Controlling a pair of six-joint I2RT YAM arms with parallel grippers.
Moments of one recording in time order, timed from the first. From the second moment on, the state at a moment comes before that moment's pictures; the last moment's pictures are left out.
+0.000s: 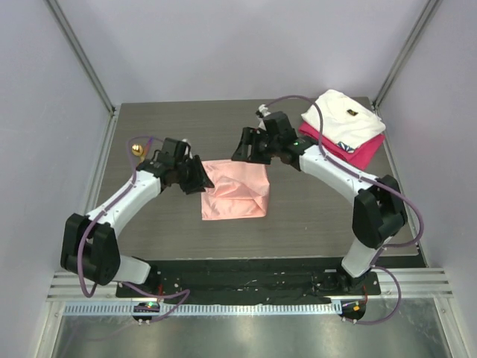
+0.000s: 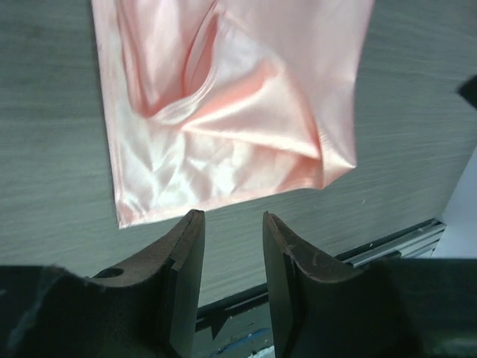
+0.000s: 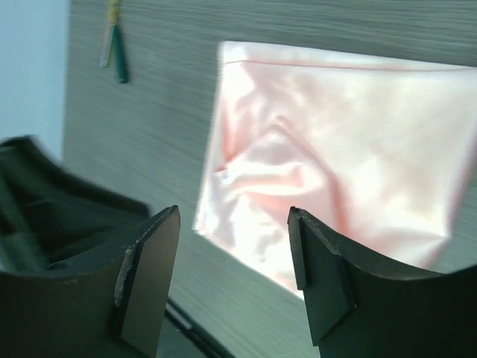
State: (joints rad) left arm -0.36 1.38 0.98 -0.55 0.24 -0.73; right arm 0.61 1.71 1.39 -0.31 -0.25 0.62
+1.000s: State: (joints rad) left arm -0.23 2.00 1.28 -0.39 0.40 -0.80; right arm 0.57 2.21 1.59 -0.15 -0.45 0.57
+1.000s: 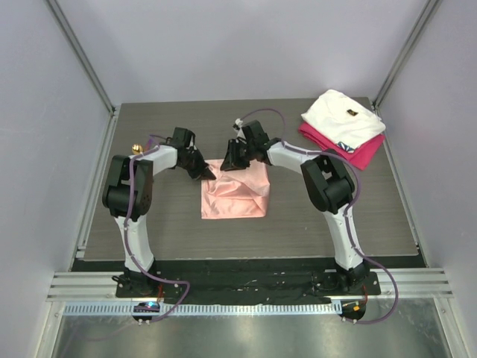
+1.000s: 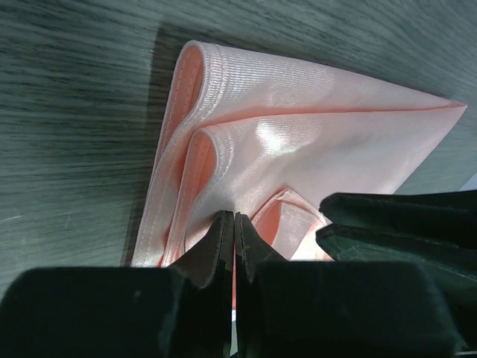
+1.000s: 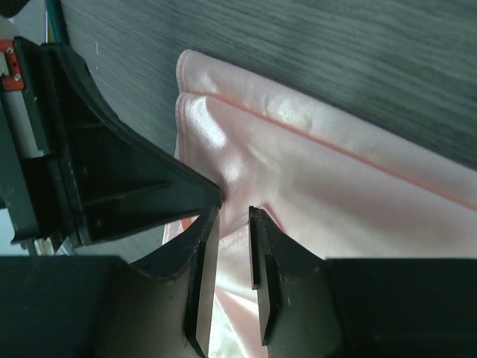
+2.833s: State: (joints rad) left arm -0.20 1.69 1.14 -0.48 0.31 -0.73; right arm 0.62 1.74 1.06 -0.23 -0.30 0.59
